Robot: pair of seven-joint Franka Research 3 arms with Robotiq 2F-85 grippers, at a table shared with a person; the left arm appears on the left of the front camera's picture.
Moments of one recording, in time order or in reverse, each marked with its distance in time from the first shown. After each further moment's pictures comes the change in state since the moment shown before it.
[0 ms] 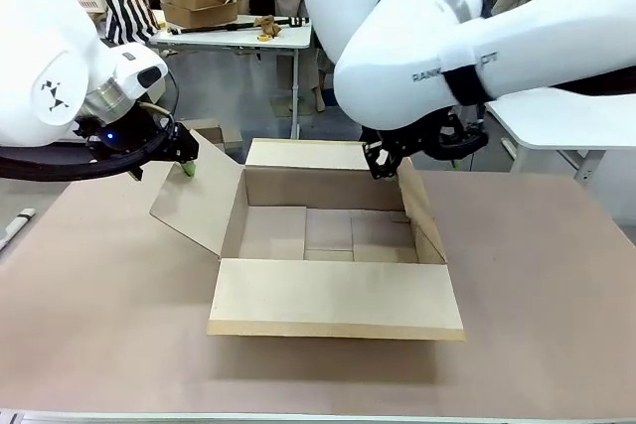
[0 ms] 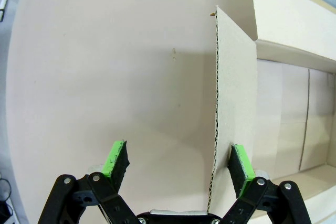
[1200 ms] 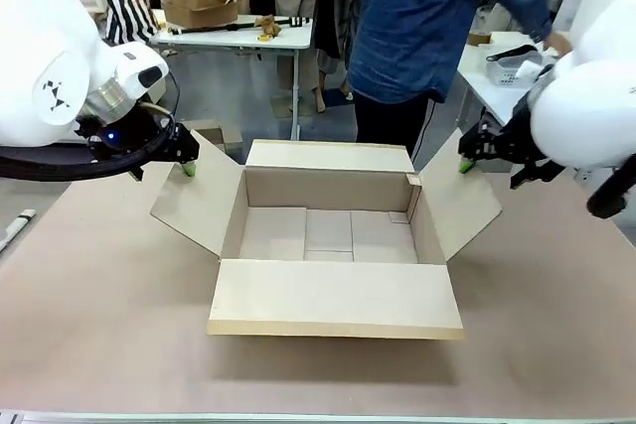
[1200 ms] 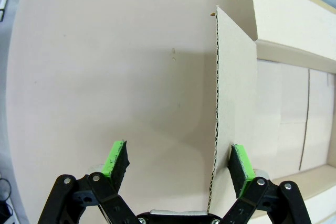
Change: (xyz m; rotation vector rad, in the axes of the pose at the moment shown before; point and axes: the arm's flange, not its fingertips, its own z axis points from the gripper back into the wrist) left arm 0.000 -0.001 0.000 0.001 0.001 -0.001; right arm -0.031 -0.171 -0.102 0.679 -0.169 -0.340
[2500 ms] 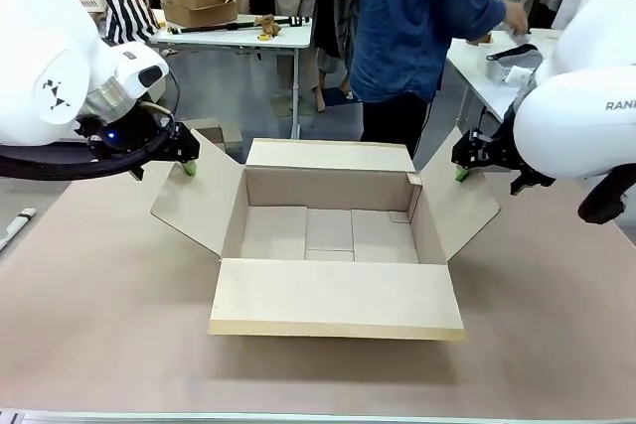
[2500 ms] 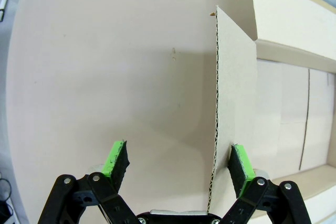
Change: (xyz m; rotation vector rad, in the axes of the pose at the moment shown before) left arm 0.000 0.000 0.000 0.000 0.000 0.000; right arm -0.013 0.013 0.001 -0.068 0.003 -0.001
